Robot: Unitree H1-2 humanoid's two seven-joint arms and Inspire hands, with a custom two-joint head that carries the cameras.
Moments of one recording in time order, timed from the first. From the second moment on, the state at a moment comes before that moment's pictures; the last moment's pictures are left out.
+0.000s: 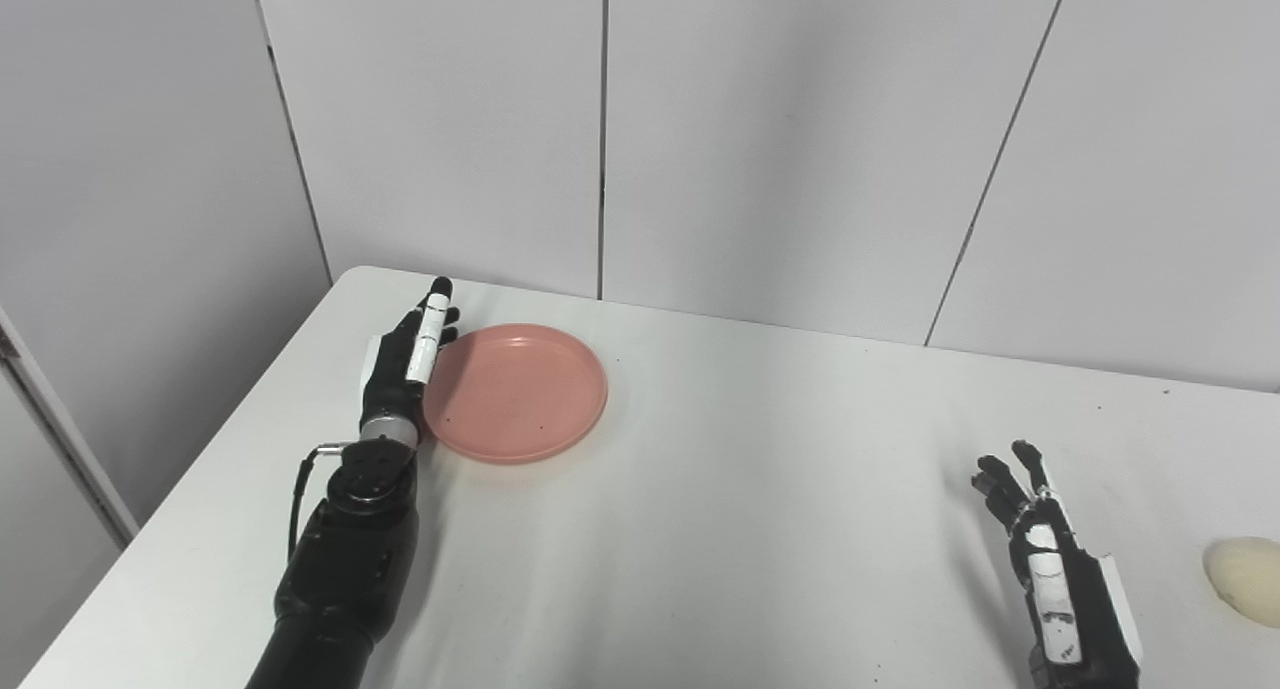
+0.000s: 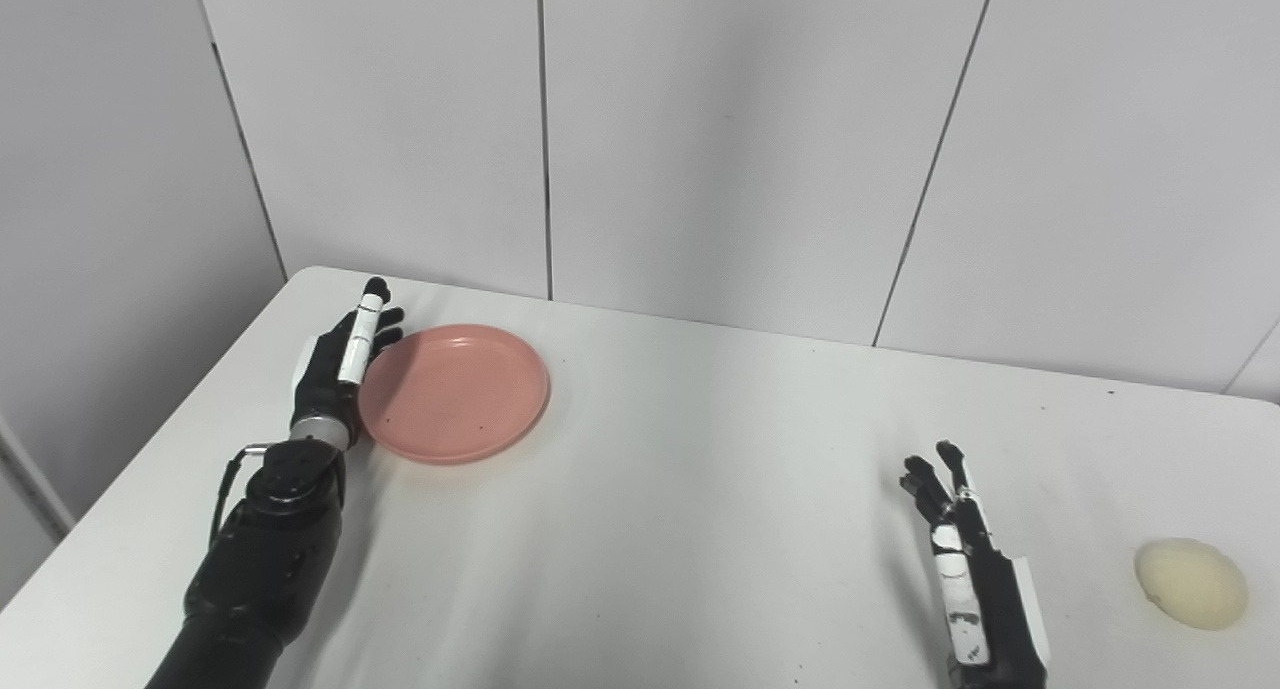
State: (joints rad) left arm -0.59 0.17 0.12 0.57 -0.07 0.12 0.17; right arm -0.06 -0.14 -0.08 0.02 0.05 -0.22 0.09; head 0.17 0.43
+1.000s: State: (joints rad) left arm -0.55 0.06 0.01 0.49 -0.06 0.11 0.13; right arm -0.06 -0.14 -0.08 0.02 0.03 -0.22 0.09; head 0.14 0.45
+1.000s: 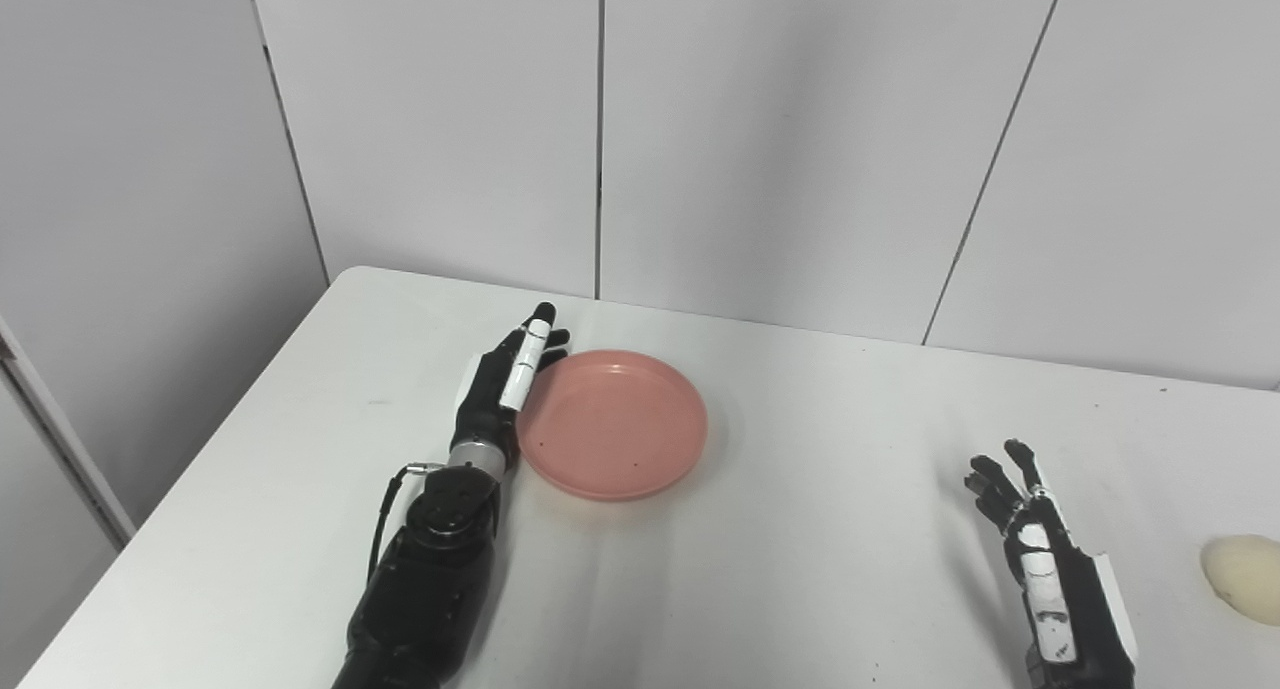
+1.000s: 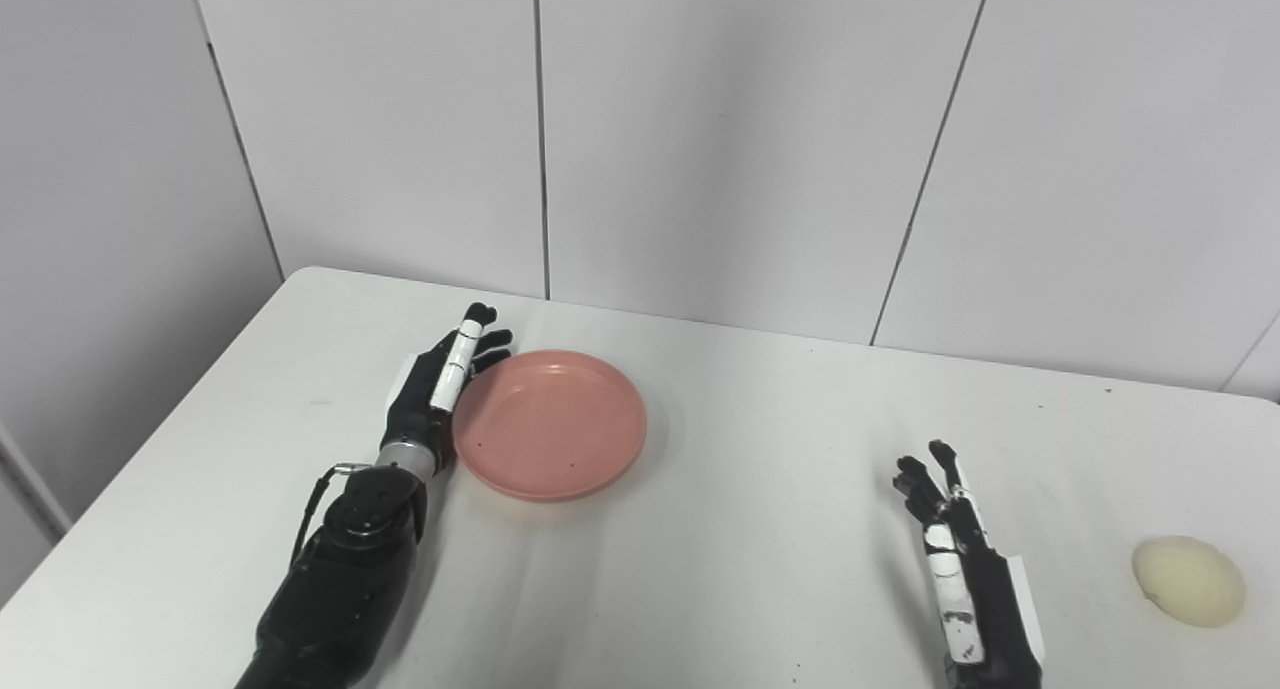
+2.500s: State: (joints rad) left arm -0.47 0.00 -0.04 0.30 -0.06 0.23 0.01; right arm -0.02 0.00 0.03 -0.07 -0.18 -0.11 -0.02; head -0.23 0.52
